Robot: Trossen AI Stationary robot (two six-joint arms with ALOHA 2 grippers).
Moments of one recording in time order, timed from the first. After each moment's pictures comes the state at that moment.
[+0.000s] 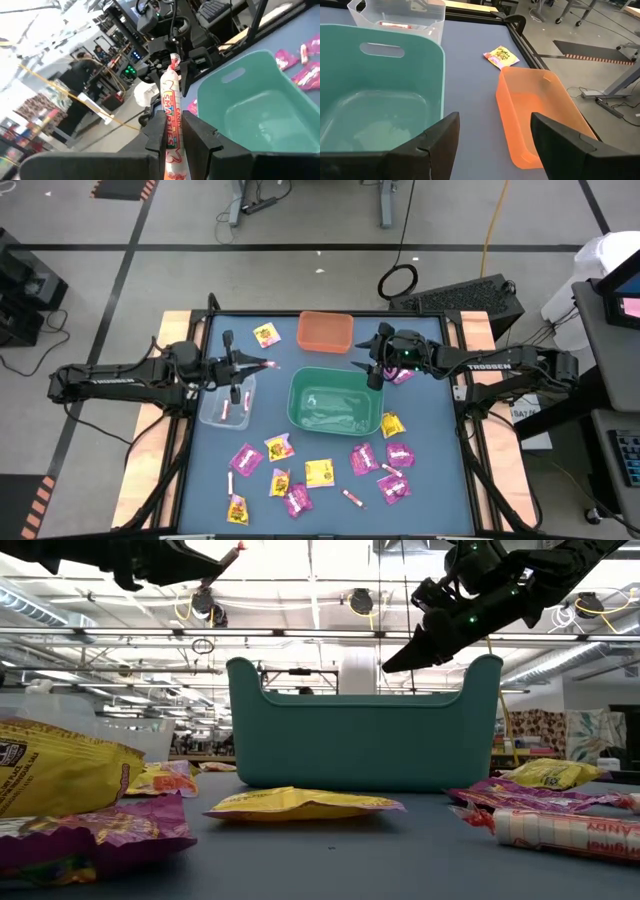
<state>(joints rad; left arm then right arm) 0.12 0.64 0.51 0.07 -0.01 0.69 -0.30 1.24 0.63 0.21 0.02 -0.20</state>
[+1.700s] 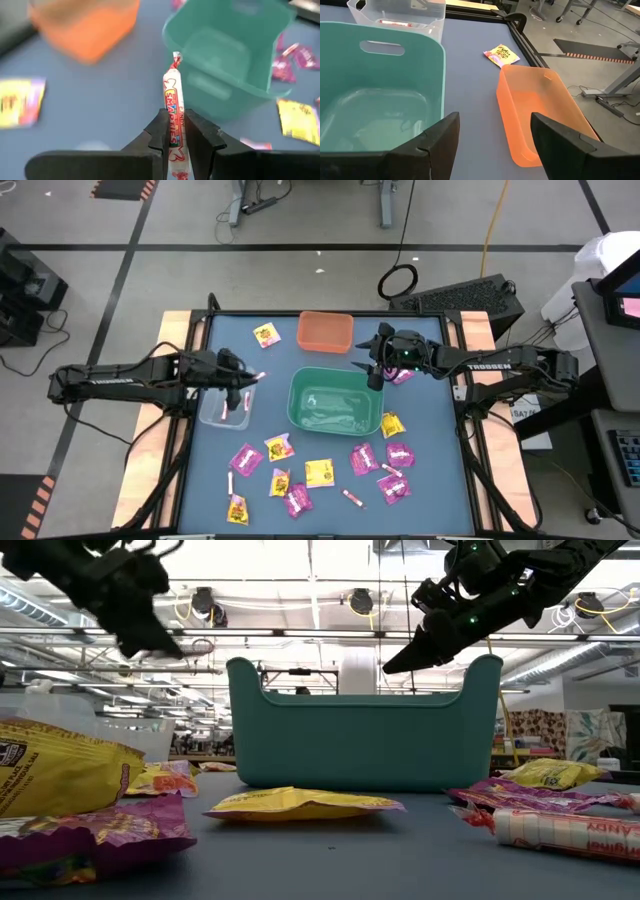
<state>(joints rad) 0.12 0.63 0.52 -0.50 -0.07 -0.30 -0.30 1.24 0.63 0.21 0.02 -0.20</state>
